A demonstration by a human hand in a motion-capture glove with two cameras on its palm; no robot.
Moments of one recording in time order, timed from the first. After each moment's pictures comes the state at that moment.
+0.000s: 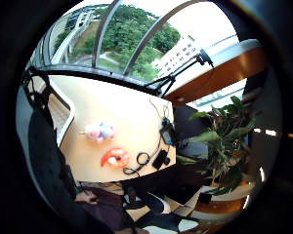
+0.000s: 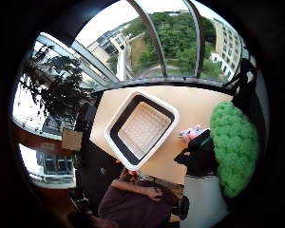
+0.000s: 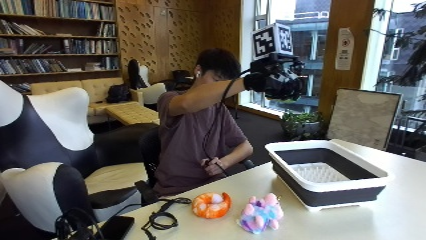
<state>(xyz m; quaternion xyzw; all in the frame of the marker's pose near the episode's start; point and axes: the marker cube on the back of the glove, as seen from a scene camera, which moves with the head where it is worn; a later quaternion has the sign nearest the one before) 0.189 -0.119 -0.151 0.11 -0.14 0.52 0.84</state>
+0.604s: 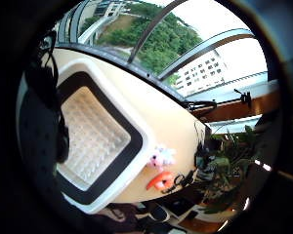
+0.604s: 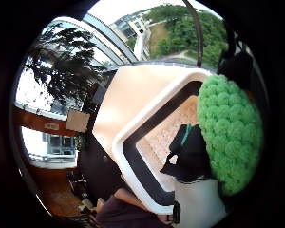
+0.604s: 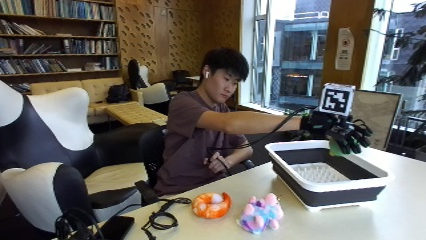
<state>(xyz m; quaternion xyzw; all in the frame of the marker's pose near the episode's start) 0.143 -0.385 -0.069 0.03 -0.21 0.40 0.89</state>
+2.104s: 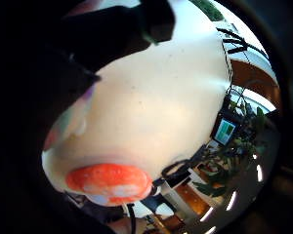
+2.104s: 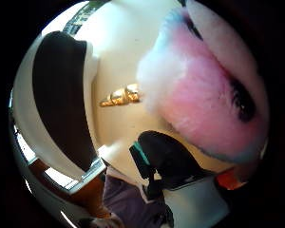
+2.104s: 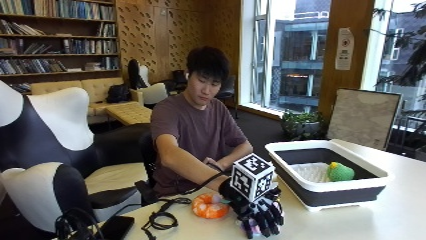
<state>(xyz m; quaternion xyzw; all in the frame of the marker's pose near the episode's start) 0.099 -0.141 0.195 -0.09 -0.33 0.48 0.81</state>
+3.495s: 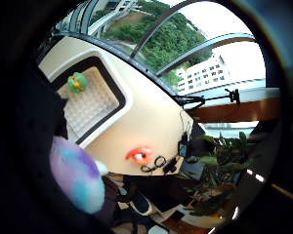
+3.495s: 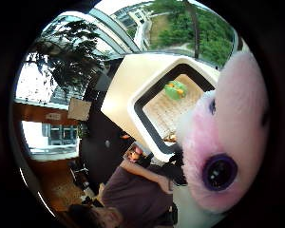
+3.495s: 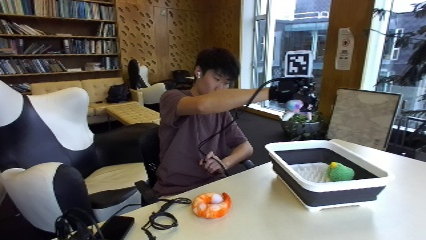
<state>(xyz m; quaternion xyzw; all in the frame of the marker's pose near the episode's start) 0.091 -0.279 -0.176 0.07 -0.22 0.38 0.90</state>
